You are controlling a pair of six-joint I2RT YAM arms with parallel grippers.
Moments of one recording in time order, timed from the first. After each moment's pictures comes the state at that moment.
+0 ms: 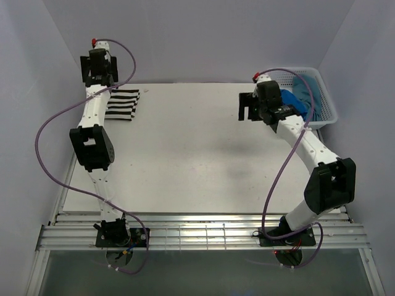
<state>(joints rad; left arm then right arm) 0.11 2.26 2.17 -0.33 -0.39 0.22 0.35 1.57 1.34 -0.44 0.06 0.15</state>
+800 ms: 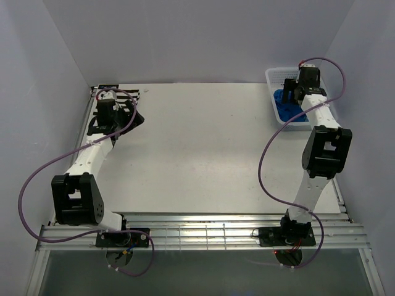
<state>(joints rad) 0.02 1.46 1.07 -0.24 0.09 -0.48 -0.08 1.99 1.73 -0.42 0.18 -0.04</state>
